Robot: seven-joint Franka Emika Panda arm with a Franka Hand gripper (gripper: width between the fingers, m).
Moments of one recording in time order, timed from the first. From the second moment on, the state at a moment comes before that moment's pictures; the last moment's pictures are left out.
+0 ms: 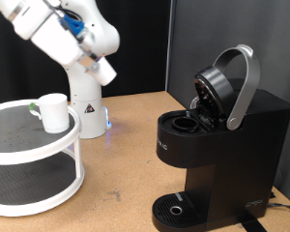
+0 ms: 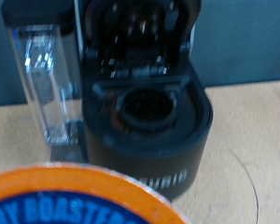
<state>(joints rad) 0.18 -0.30 -0.56 -2.25 0.67 1.84 -1.19</state>
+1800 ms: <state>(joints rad) 0.26 -0.13 -0.36 -2.14 0.69 1.92 -1.06</state>
